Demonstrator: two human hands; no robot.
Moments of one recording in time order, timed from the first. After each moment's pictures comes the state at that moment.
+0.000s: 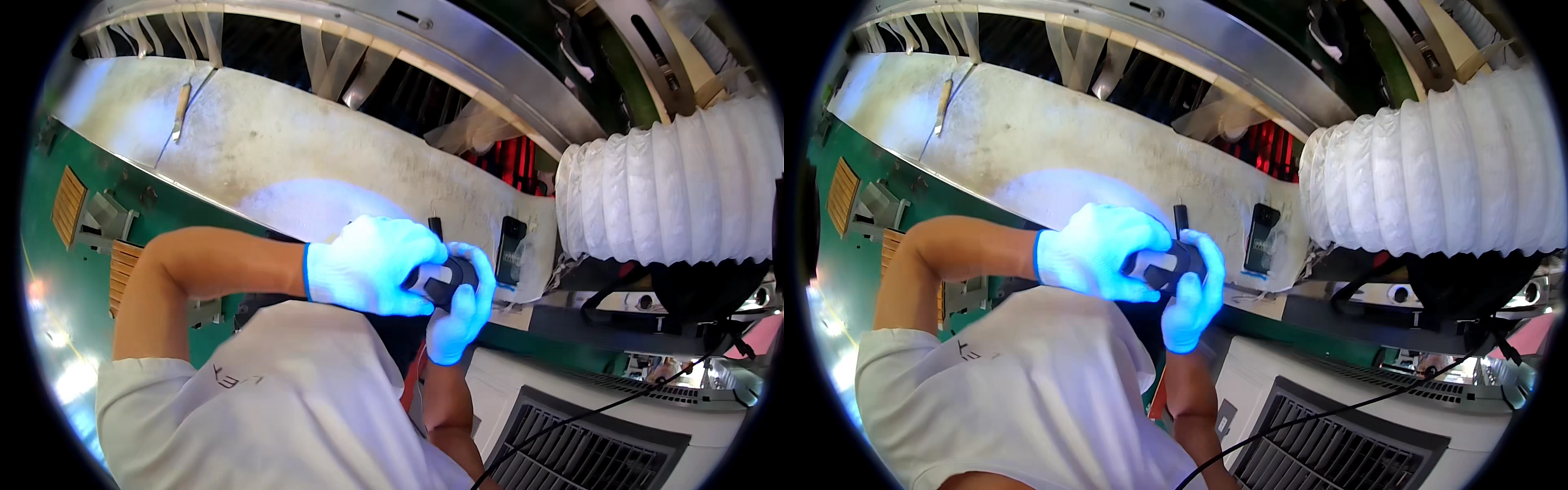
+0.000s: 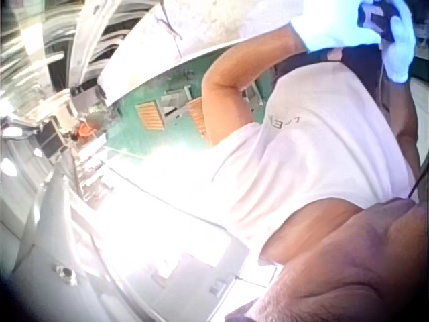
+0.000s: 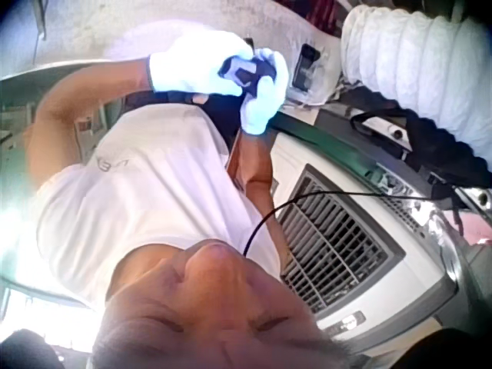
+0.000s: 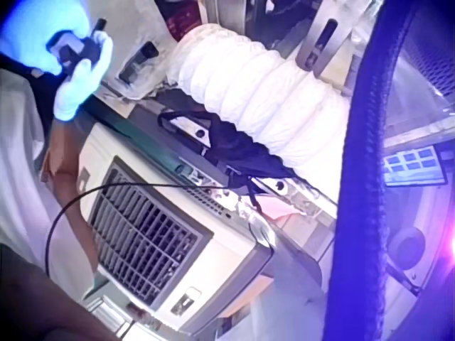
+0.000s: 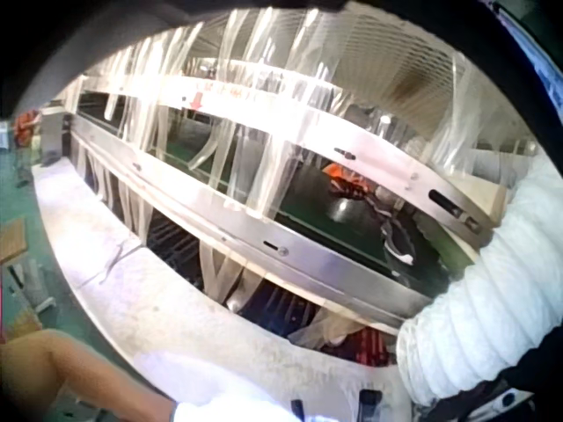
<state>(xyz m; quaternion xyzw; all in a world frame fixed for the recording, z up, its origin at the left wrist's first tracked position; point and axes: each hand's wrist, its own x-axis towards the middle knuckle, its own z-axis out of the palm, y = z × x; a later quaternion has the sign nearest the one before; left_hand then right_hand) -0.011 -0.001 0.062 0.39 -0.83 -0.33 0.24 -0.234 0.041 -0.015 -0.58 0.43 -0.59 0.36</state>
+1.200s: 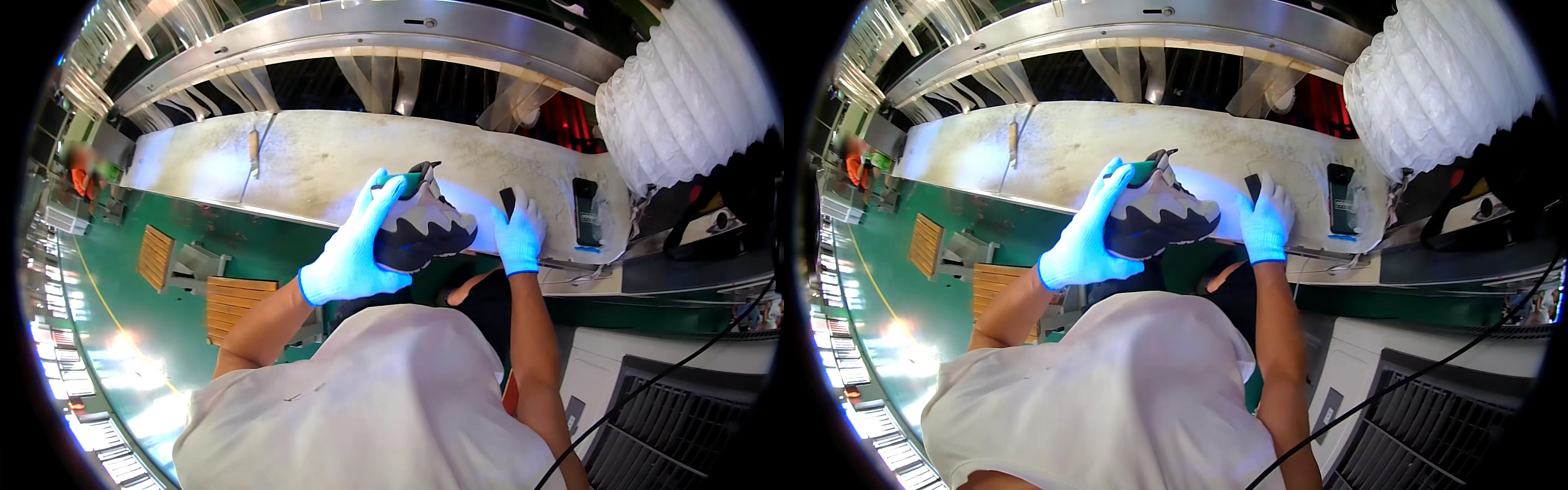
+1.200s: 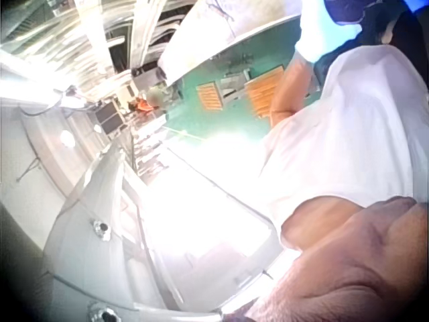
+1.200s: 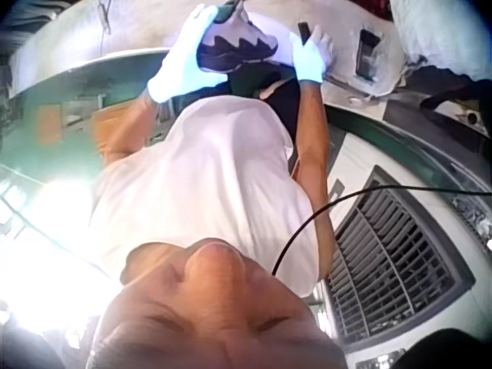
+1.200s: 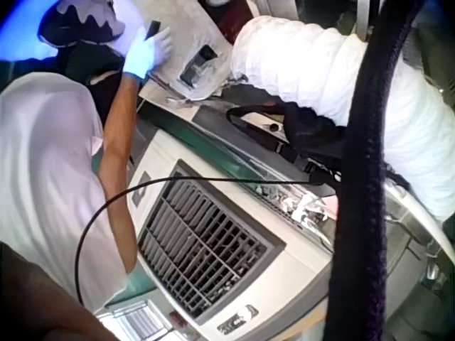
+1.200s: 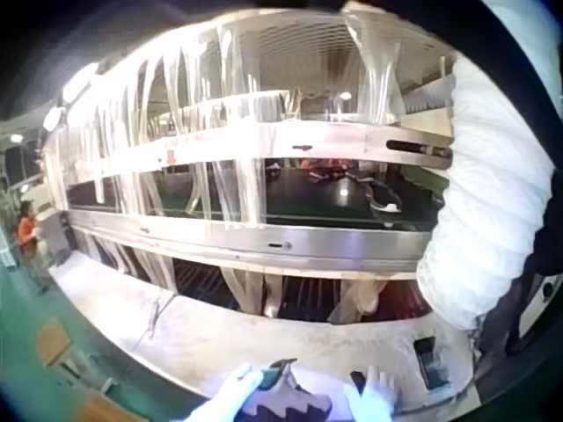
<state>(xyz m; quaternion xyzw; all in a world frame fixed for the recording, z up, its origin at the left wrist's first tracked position) 0.077 0.079 0.027 0.47 -0.77 -0.25 0.34 -0.246 -0.037 -0.116 -0.70 0.68 -0.20 0.02</state>
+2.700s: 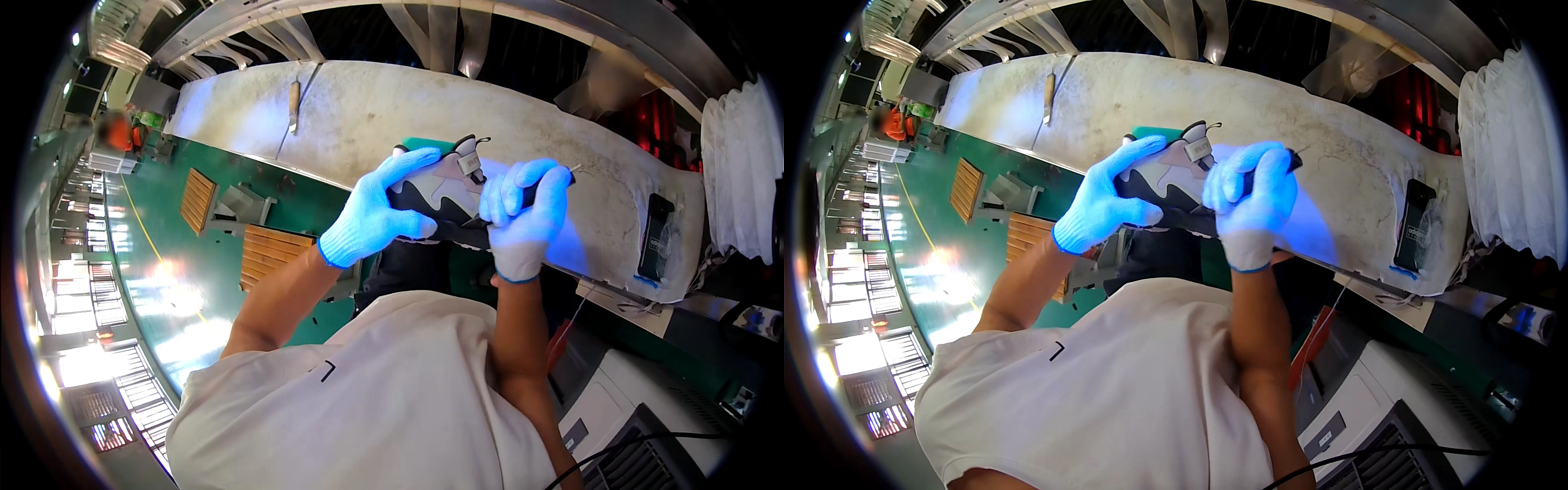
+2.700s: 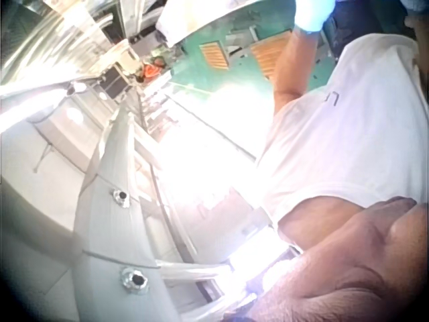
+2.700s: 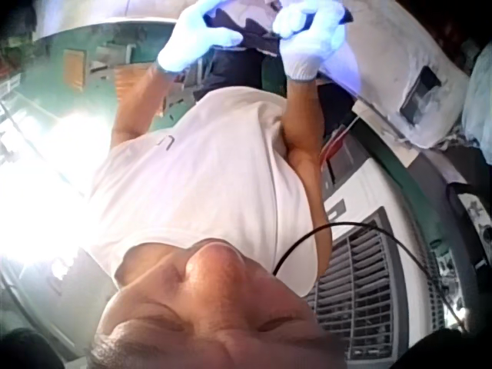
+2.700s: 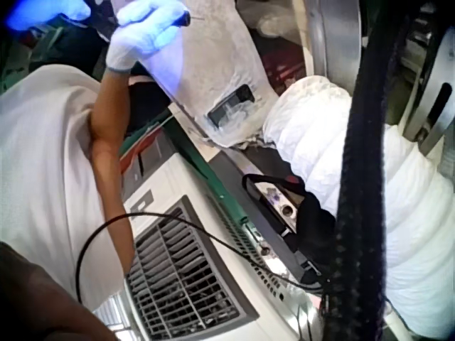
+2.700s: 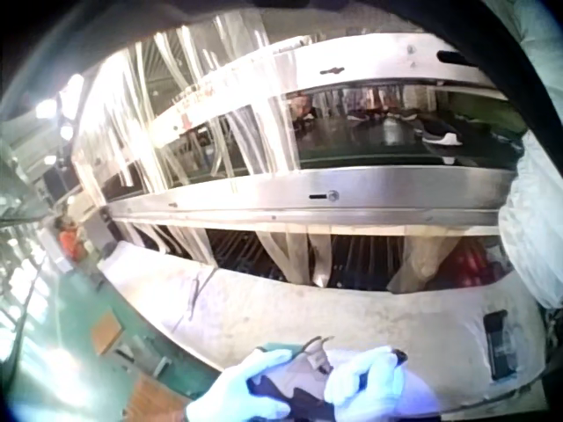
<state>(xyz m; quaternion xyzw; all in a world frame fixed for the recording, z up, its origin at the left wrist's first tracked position) 0.089 0.041 0.017 0.59 -0.51 -0.49 0.38 -0.117 -0.033 -0.044 -0.28 0.11 -0.63 0.72</state>
